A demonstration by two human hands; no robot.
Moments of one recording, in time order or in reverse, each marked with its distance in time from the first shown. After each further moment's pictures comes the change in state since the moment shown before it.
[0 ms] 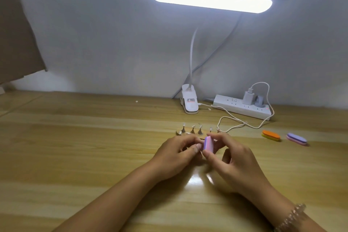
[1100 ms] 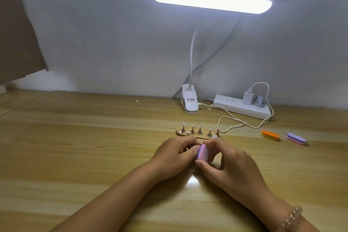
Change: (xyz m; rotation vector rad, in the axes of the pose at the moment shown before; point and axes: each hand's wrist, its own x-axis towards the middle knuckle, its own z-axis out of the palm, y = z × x) left_hand -0.002 0.006 -0.003 0.190 0.003 -0.044; right_hand -0.010 -0.013 -0.001 -0.224 -0.077 -0.032
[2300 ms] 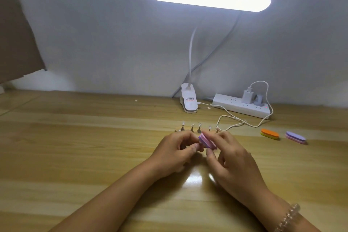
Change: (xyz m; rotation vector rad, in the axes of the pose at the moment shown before) left_hand 0.003 -0.008 0.005 -0.289 0.035 0.036; right_hand 0.003 0.006 0.007 0.035 0.076 -0.030
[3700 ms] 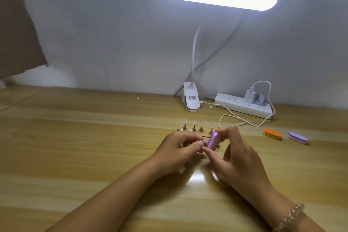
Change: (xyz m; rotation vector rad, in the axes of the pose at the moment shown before) left_hand 0.001 -0.002 0.000 -0.034 -0.014 0.010; right_hand 0.000 0.002 -0.001 0.003 0.082 -0.008
